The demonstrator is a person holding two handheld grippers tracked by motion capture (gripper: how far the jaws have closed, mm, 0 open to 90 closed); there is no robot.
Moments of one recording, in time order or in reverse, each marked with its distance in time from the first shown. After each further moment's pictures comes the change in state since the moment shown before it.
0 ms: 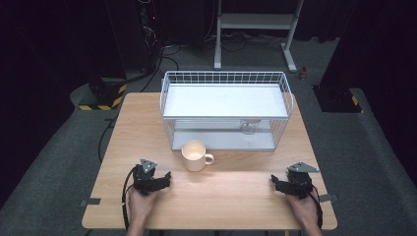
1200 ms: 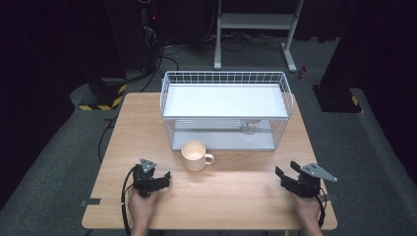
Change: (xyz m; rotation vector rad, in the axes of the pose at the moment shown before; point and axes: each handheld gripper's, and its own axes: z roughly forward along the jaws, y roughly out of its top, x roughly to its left) left arm 0.003 0.001 0.001 -0.004 -0.001 0.008; right arm 0.000 0.003 -0.032 -0.288 0.051 0.093
